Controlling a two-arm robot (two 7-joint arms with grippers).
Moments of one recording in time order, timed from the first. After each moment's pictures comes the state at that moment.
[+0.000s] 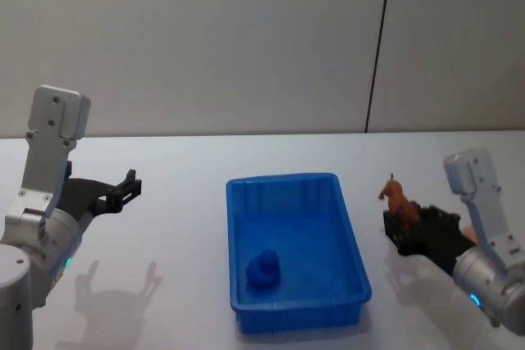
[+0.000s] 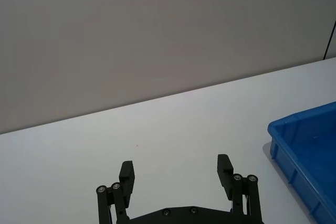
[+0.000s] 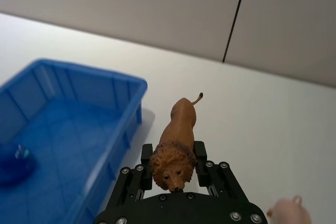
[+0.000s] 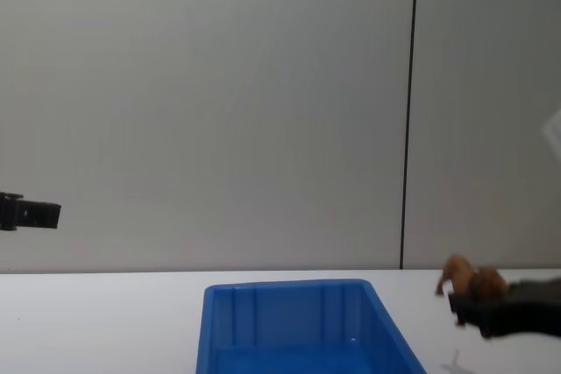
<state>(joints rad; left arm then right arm) -0.11 0.54 0.24 -1.91 -0.52 0.59 0.37 0.14 0.23 -0.26 -1.54 0.15 0.35 0.16</state>
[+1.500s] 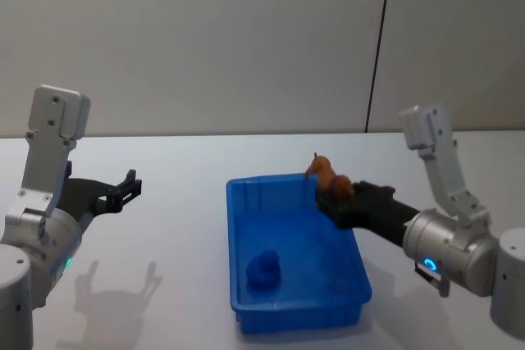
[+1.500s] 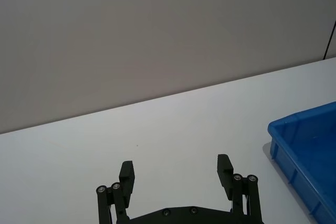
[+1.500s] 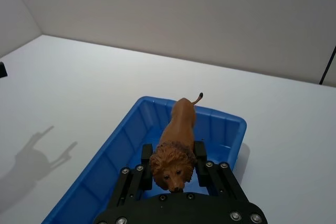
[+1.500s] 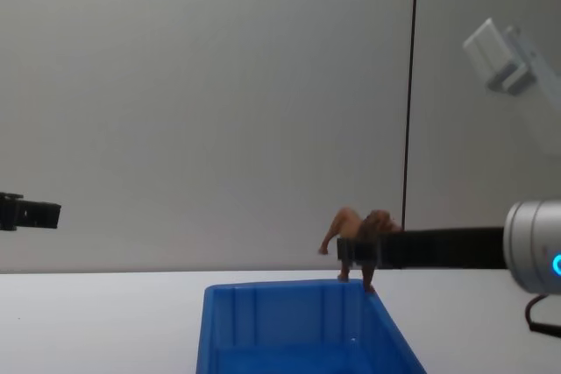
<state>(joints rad) -0.11 0.54 0.24 -1.91 -0.52 0.59 0.37 0.24 0.16 -0.30 -1.60 0.29 0.51 0.30</state>
